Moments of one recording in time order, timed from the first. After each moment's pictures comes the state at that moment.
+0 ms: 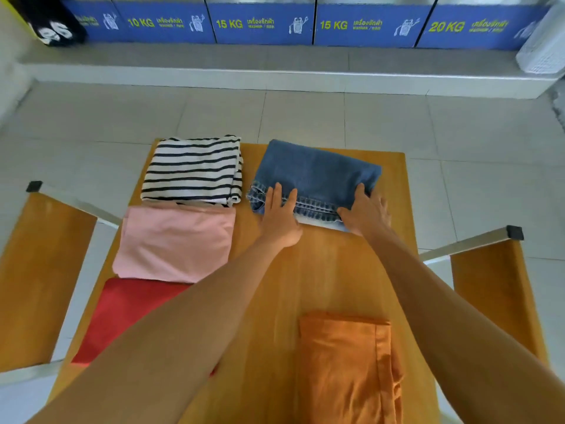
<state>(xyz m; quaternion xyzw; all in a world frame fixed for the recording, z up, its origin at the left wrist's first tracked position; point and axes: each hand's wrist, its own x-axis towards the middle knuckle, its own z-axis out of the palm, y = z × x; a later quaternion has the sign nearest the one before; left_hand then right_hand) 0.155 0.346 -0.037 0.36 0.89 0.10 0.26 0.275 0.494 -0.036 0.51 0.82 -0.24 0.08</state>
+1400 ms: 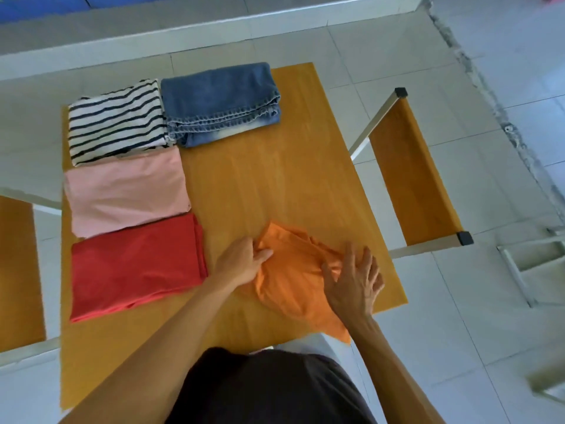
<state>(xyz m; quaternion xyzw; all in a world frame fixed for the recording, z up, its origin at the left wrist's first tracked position) 0.287 0.139 -0.058 0.42 0.82 0.03 0.39 0.520 0.177 -0.050 0.69 0.68 -0.23 0.05</state>
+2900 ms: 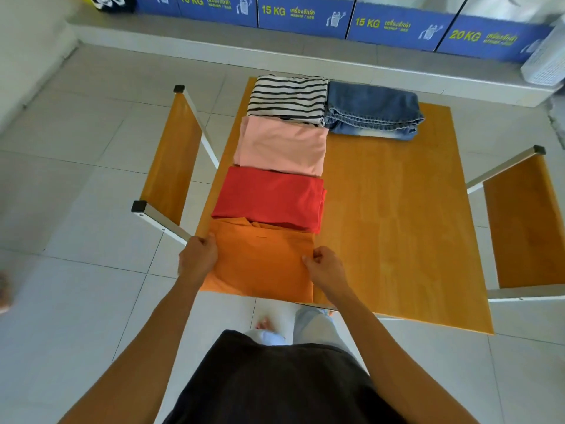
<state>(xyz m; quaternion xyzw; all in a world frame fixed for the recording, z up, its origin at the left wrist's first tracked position) 0.167 -0.162 -0.056 -0.03 0.93 0.28 0.25 0.357 0.028 -0.055 0.50 0.72 -0.48 0.02</state>
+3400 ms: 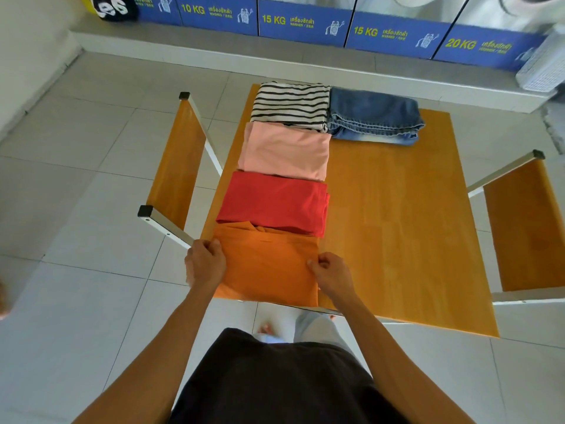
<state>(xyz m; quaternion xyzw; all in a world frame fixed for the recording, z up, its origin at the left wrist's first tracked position) 0.175 -0.162 -0.071 -0.01 0.94 0.29 0.15 0.361 0.026 -0.059 0.50 0.72 -0.48 0.00</state>
